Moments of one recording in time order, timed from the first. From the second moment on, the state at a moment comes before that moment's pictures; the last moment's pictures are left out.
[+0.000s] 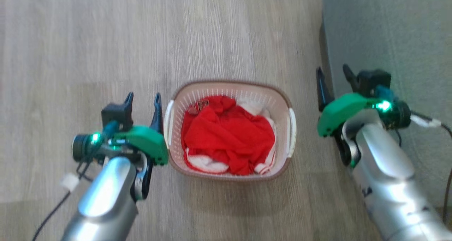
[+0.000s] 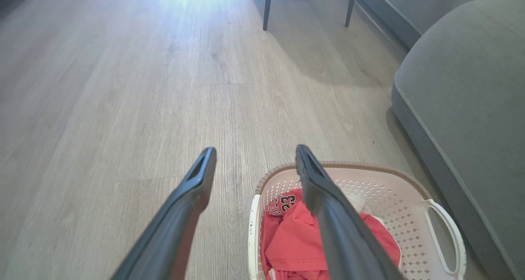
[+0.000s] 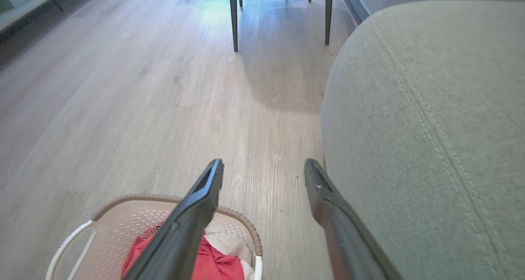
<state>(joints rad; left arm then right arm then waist) -0.48 0.15 -0.51 0.61 -0.47 0.16 -0.25 -0.64 -0.06 0.22 0.79 0.30 0.13 -0.25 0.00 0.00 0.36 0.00</state>
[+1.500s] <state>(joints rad) 0.15 0.11 -0.21 0.14 -0.26 0.14 -0.25 0.05 -0.04 0.07 0.14 0.19 0.13 -0.24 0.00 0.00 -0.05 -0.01</state>
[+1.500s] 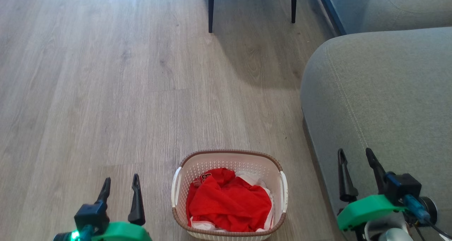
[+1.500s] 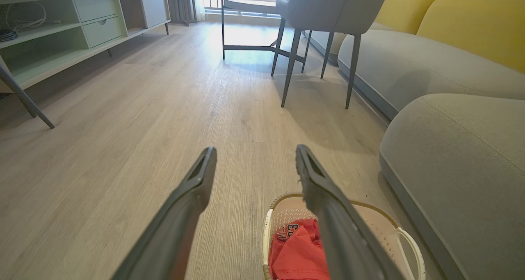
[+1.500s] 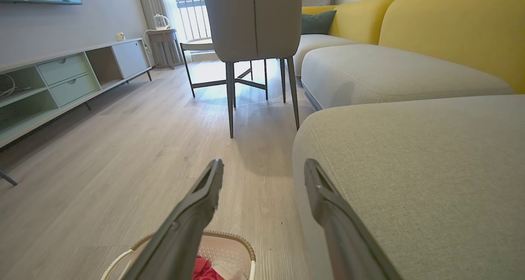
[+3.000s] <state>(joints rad) 0.18 0.09 -0.17 0.23 -0.48 0.09 -0.19 0.09 -0.04 0.06 0.23 0.44 0.13 -0.19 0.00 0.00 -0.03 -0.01</state>
